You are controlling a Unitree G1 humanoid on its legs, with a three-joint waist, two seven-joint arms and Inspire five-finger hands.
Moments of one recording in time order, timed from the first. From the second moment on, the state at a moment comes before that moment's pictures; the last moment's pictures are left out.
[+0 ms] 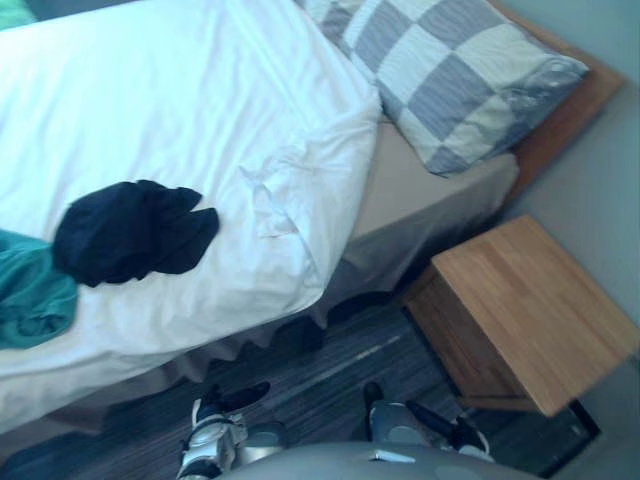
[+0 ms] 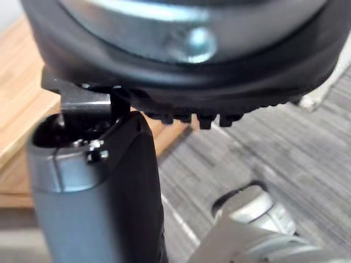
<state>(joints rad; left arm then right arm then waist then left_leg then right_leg) 0.04 -0.03 0.33 1.04 -0.03 -0.02 0.19 0.13 -0.08 -0.26 1.01 0.07 0.00 -0.14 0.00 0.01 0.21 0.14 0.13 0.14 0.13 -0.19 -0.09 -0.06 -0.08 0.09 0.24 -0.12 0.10</state>
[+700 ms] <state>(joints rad) 0.11 0.08 0.28 1.03 -0.02 0.00 0.16 0.03 -0.37 -0.39 0.15 -0.04 -0.01 -0.25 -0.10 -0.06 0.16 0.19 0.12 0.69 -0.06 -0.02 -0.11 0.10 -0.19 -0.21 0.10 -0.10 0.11</state>
